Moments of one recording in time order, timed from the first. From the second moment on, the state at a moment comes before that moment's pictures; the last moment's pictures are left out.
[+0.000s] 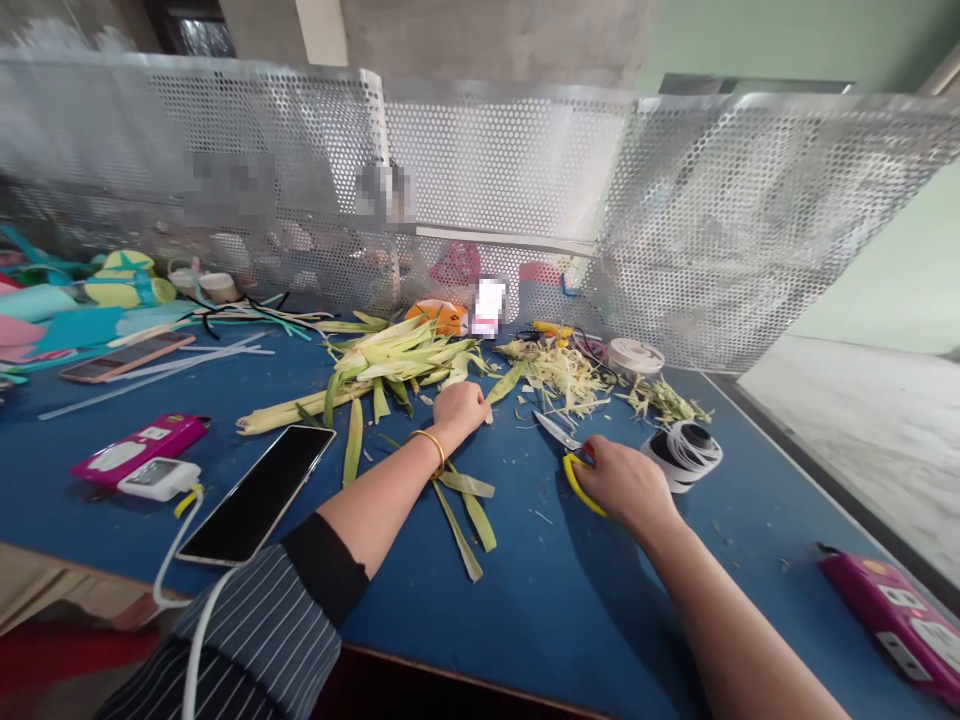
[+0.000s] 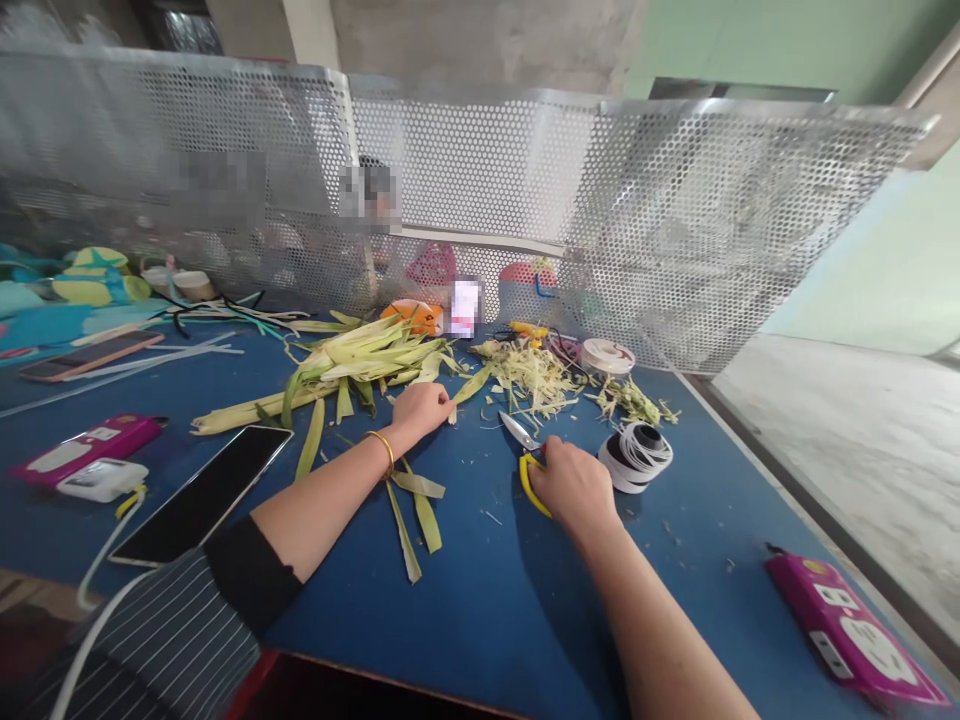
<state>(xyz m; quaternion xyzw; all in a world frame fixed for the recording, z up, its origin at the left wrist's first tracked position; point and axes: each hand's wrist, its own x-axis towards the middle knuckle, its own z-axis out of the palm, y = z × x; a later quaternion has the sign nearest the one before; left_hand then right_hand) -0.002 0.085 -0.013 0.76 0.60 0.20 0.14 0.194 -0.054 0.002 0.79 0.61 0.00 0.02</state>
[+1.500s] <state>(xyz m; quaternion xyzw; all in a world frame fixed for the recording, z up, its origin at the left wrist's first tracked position) 0.009 0.054 0.014 0.48 0.46 0.46 0.58 0.132 -0.021 -0.012 0.56 0.52 -0.34 -0.55</state>
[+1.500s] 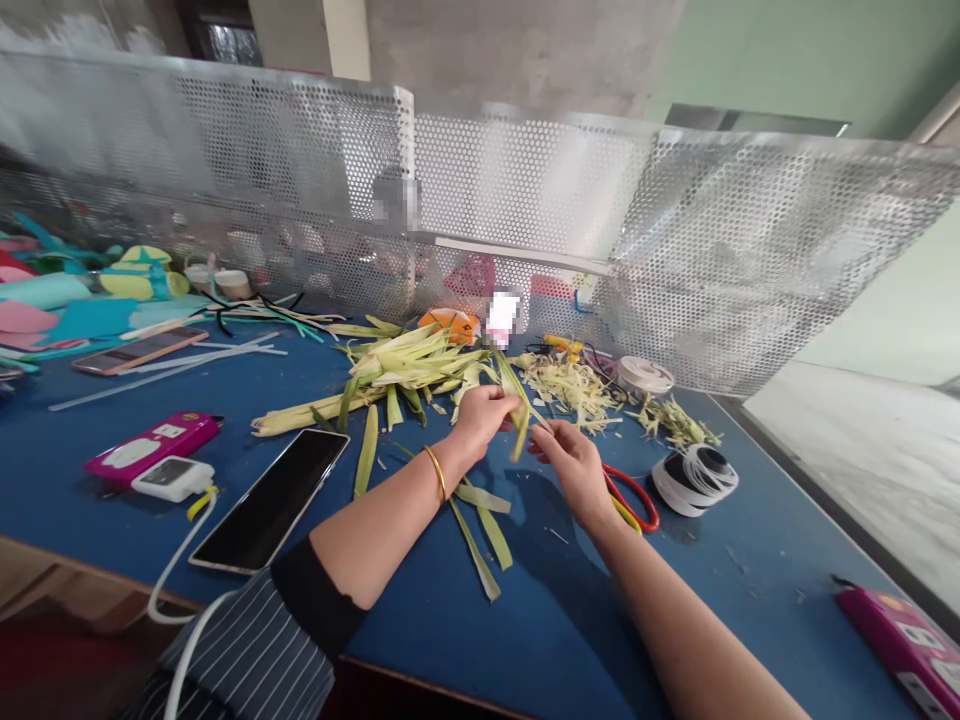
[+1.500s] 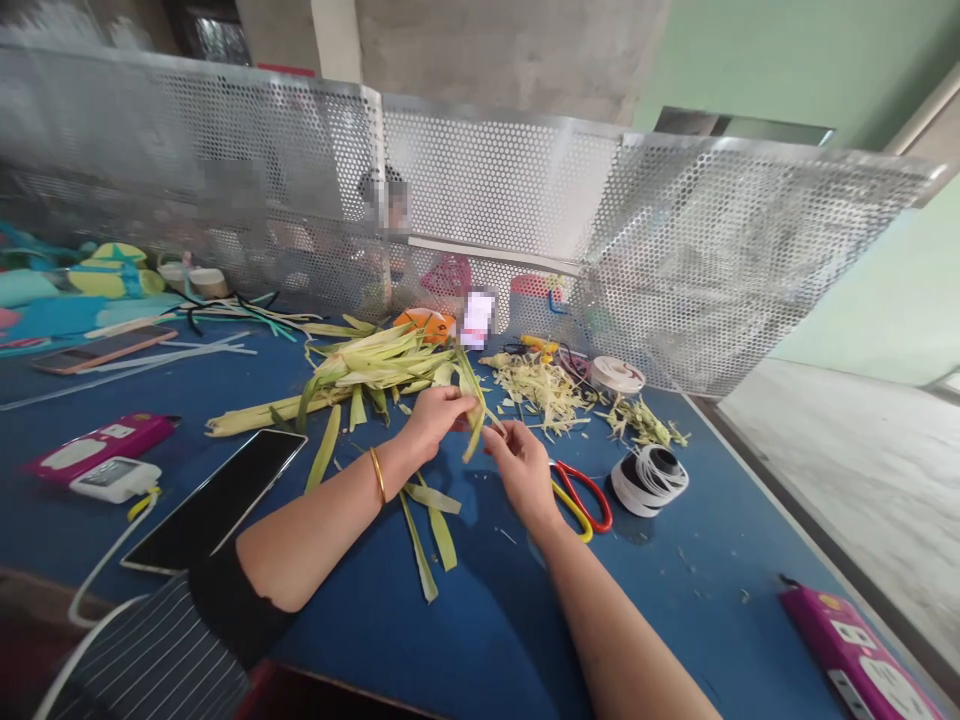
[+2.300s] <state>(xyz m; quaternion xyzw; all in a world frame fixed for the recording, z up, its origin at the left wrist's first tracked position) 0.015 0.041 0.014 0.69 0.46 0.39 0.41 0.175 -0.008 0.003 0.64 0.40 -0.22 -0.62</state>
